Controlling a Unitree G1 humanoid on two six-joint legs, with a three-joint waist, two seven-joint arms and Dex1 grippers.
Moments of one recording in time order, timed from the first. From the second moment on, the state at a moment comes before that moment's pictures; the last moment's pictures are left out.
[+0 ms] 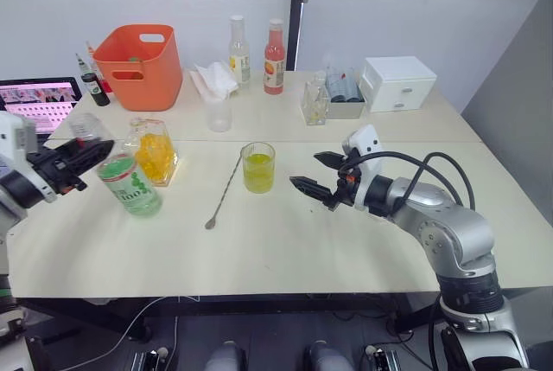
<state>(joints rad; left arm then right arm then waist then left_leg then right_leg) -0.44 0.91 0.57 0.29 -0.54 0.49 -0.93 -0.58 -0.45 0.03 -0.32 0.51 0.82 0.56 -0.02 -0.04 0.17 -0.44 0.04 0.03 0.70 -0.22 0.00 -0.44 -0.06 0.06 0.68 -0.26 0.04</state>
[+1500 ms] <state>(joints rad) -0.97 0.93 0.38 1.09 -0.29 0.06 -0.86 -0.58 -0.40 0.03 -0.38 0.53 0.85 0.49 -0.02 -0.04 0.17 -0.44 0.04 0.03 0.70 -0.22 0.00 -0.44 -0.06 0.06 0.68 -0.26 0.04</state>
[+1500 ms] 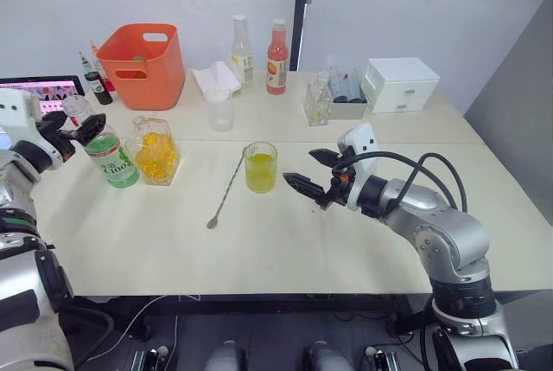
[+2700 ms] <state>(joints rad) 0.10 0.97 0.77 0.47 -0.51 0.17 -1.13 0.17 -0.70 -0.64 -0.36 0.52 0.65 0.64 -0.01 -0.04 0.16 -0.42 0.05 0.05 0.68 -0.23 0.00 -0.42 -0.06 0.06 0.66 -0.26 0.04</state>
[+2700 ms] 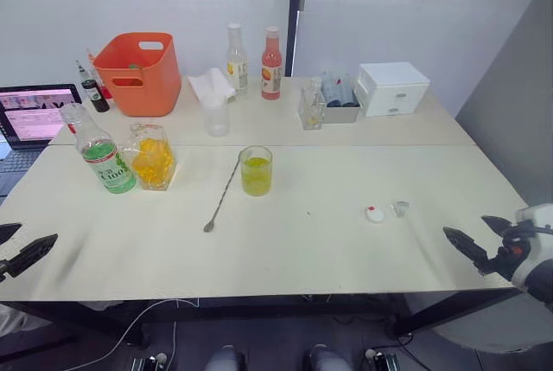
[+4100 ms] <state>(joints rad) -0.45 0.42 0.01 -0.23 -0.39 1.11 -0.08 -0.57 -0.69 -0.02 -0.30 0.75 0.81 0.93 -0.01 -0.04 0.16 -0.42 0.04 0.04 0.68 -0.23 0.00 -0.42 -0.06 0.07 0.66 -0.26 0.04</state>
